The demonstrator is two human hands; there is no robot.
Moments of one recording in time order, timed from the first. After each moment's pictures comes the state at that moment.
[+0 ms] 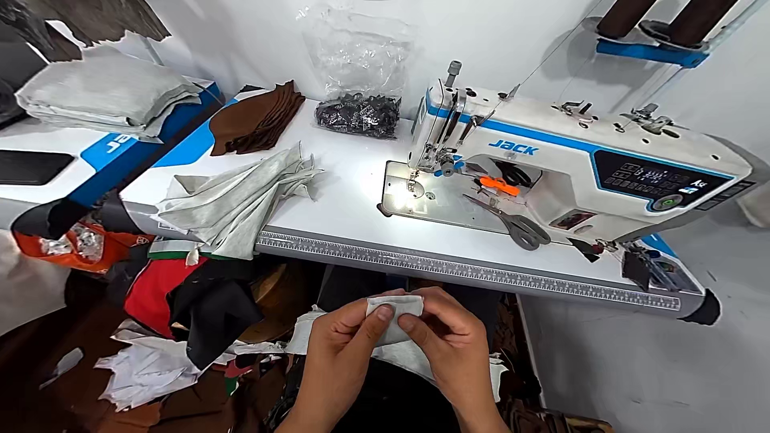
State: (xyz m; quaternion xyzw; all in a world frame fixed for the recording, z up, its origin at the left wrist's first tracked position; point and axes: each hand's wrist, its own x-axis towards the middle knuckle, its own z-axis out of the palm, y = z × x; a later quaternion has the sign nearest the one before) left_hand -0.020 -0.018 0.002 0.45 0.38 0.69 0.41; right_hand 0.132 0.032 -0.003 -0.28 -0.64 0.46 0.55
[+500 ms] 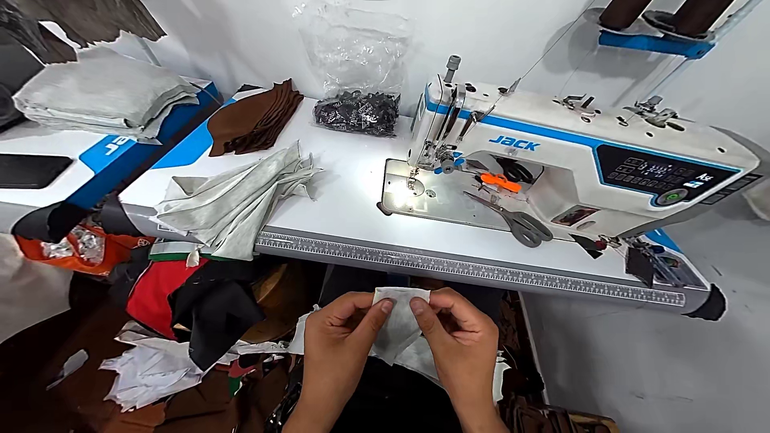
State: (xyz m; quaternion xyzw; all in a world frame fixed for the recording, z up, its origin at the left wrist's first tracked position) left_hand -0.019 -0.011 -0.005 0.45 0.46 0.70 0.32; right_hand 0.129 0.033 -0.007 -0.34 -0.63 0.35 0.60
